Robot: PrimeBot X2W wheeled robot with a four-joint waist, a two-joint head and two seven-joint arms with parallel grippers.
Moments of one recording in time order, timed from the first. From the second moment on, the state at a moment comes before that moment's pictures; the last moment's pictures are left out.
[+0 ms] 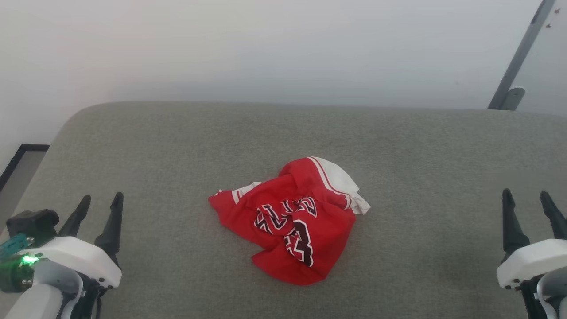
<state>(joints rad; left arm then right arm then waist) -0.21 0.55 -0.26 0.35 -0.79 0.01 -0.17 -0.07 -0.13 -0.26 0.11 0.17 0.13 -0.01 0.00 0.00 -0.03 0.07</state>
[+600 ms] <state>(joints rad) -0.30 0.47 -0.34 0.27 -0.76 0.02 -0.15 -0.26 -0.23 -0.09 0.22 0.29 0.13 0.13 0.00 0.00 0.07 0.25</state>
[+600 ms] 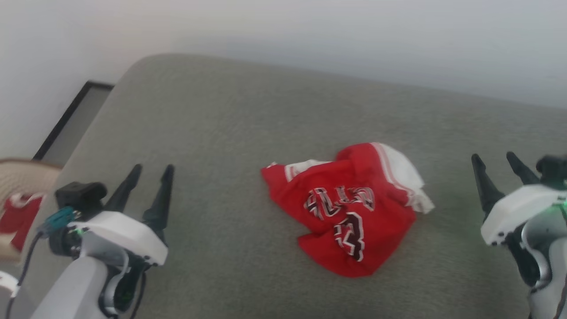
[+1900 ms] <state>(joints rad) -0.41 0.42 -0.37 0.41 -0.76 -0.05 -0.21 -0.47 -0.47 0.02 0.44 0.48 0.13 0.55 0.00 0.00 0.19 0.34</state>
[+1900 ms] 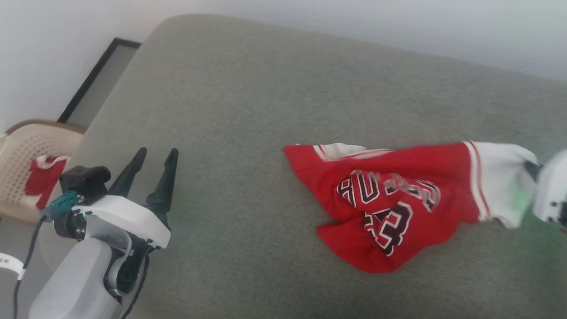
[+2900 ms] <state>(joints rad) -0.49 0.48 -0.42 0.36 -0.81 -0.07 0.00 -0.35 -0.36 -0.19 0.46 0.39 0.13 0.53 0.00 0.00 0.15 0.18</state>
